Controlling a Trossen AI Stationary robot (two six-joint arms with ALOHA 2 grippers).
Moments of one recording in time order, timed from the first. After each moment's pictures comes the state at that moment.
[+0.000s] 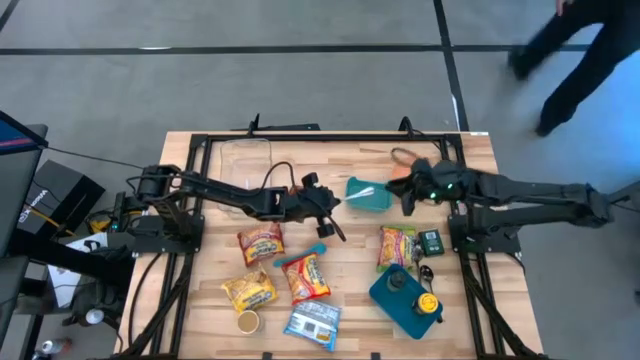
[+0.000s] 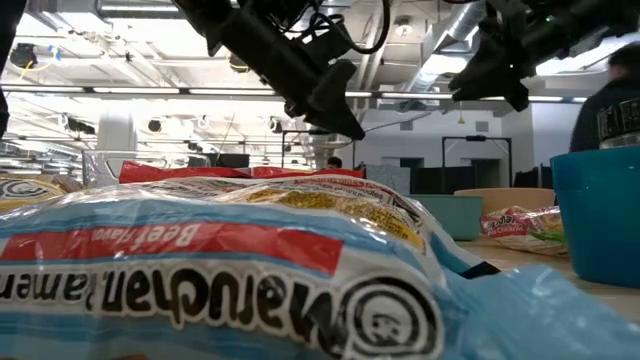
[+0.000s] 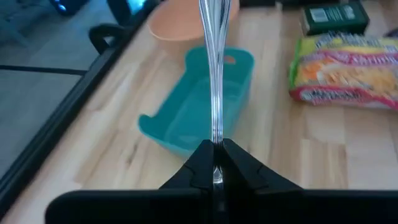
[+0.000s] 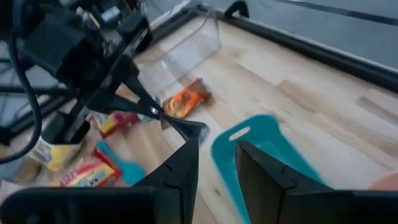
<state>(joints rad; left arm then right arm) -0.01 1.76 1.10 0.09 -0.42 0.03 -0.17 0.74 0.59 -0.31 0.17 0.48</state>
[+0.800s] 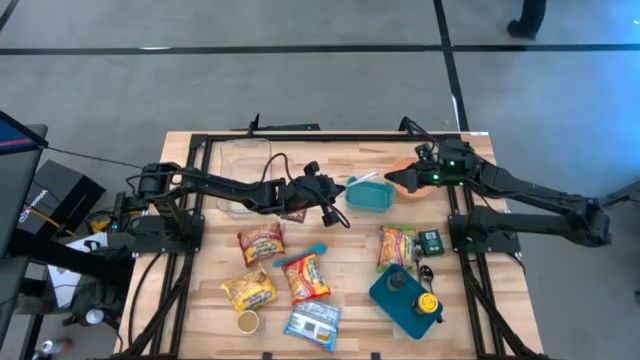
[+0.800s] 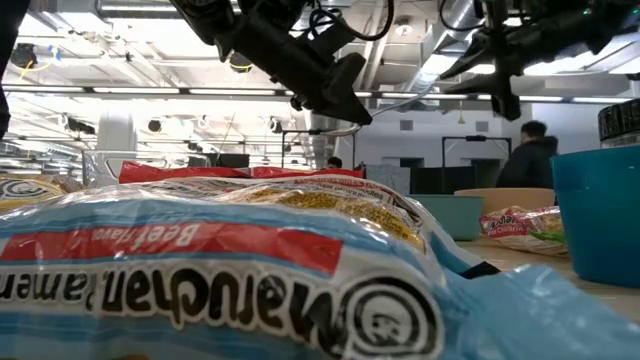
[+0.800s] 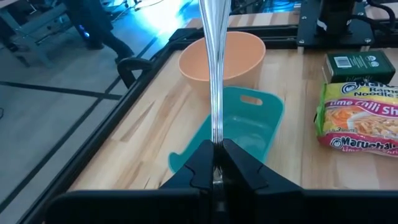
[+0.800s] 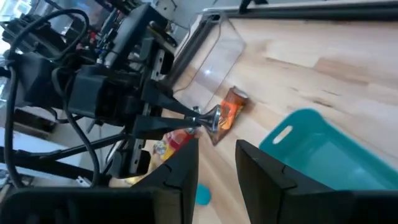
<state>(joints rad) 0.04 1.76 1.10 0.24 -0.42 0.07 -0.47 0.77 0.59 -0.20 -0.25 0.77</state>
